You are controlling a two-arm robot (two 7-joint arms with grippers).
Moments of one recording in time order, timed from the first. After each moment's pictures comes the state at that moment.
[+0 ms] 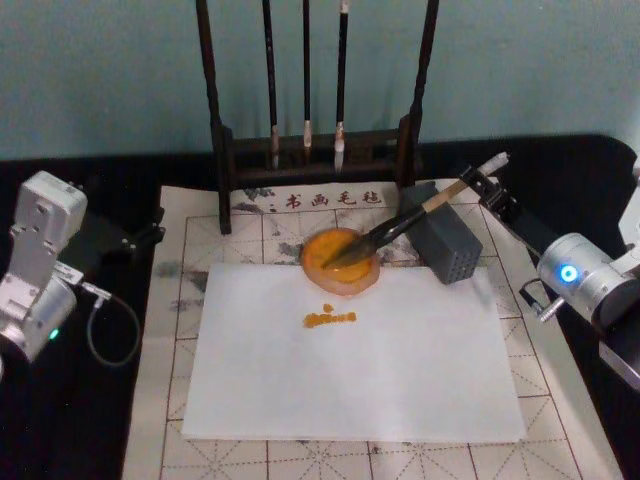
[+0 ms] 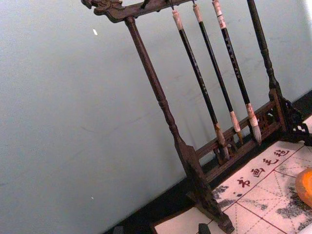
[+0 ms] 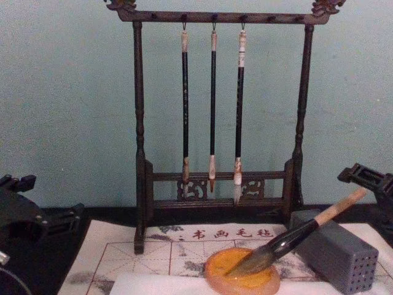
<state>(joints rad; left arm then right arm) -0.20 0.60 0.45 -1.41 -0.25 -0.12 0.03 0.27 0.46 -0.39 -1.37 1.39 0.15 0.04</state>
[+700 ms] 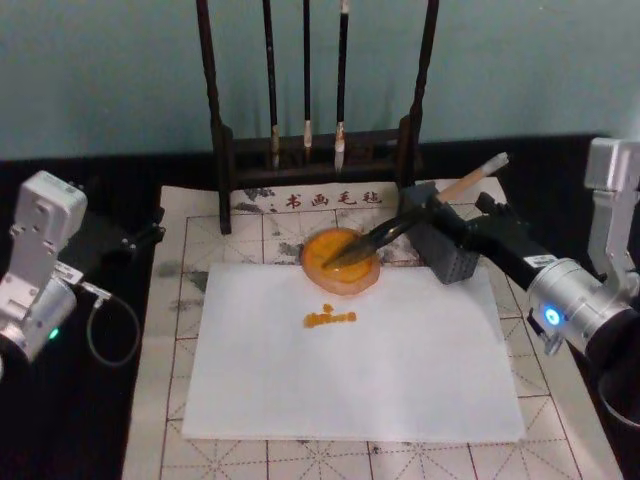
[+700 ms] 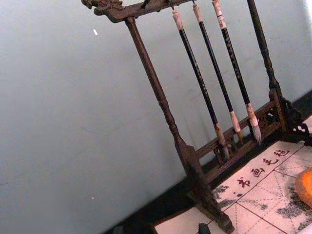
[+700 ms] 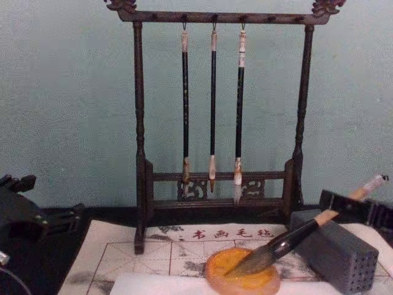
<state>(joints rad) -0.20 0.60 0.45 -1.41 -0.25 -0.12 0.03 0.22 0.58 -0.54 -1.53 0.91 0.01 -0.01</state>
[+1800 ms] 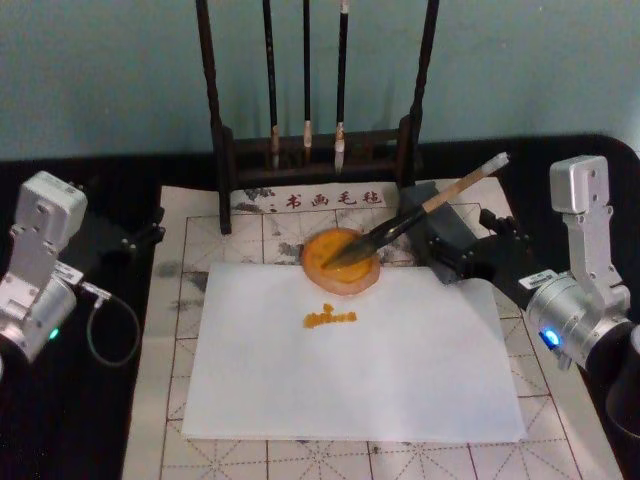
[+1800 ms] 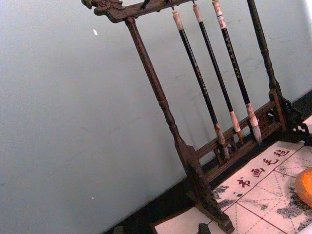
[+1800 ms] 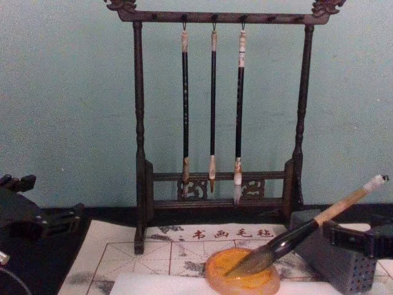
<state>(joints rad) -0.20 0.60 0.45 -1.41 -0.25 -0.12 0.03 0.23 0.62 -0.60 -1.53 0.70 0.04 -0.05</state>
